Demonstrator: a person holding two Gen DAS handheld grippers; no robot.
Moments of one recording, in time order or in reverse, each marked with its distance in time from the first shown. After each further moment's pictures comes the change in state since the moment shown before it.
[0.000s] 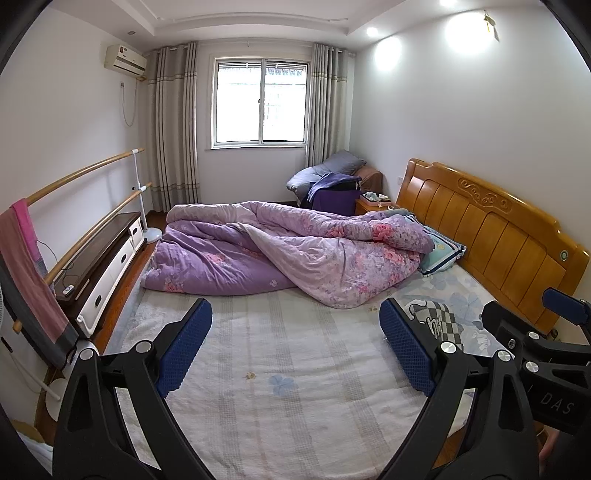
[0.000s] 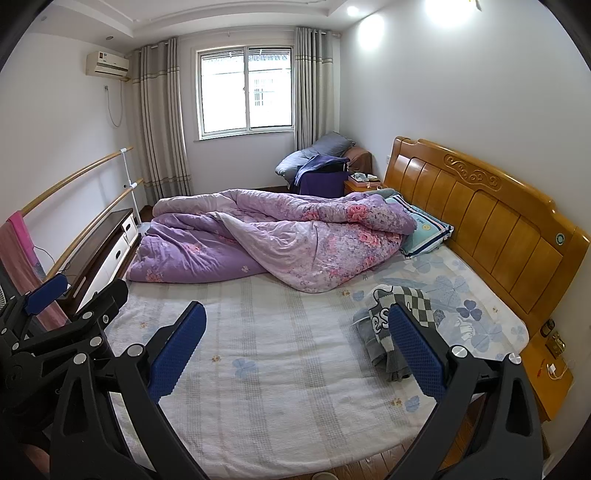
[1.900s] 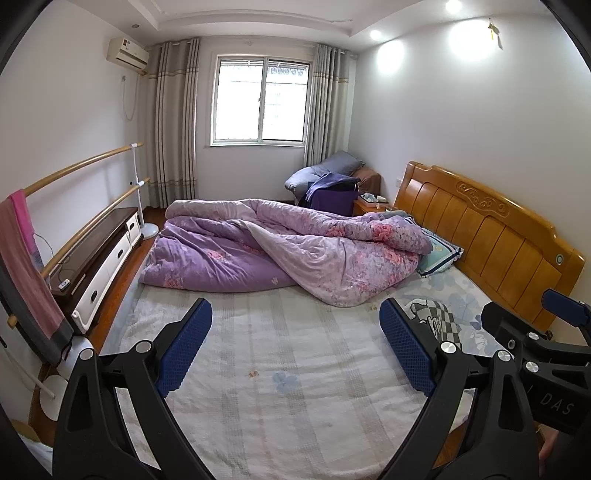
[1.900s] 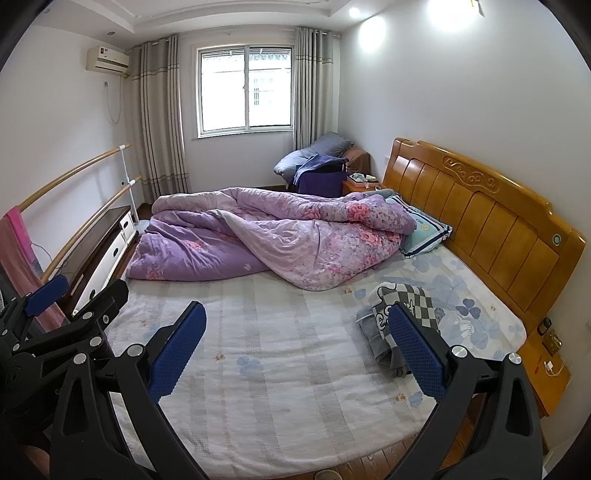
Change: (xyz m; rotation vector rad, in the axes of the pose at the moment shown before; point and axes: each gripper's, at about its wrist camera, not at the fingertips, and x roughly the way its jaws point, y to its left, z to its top) left arm 0.003 0.009 -0.002 -0.011 0.005 -0.013; right arm -0.002 0.015 -0.007 -0.009 0.004 -0.015
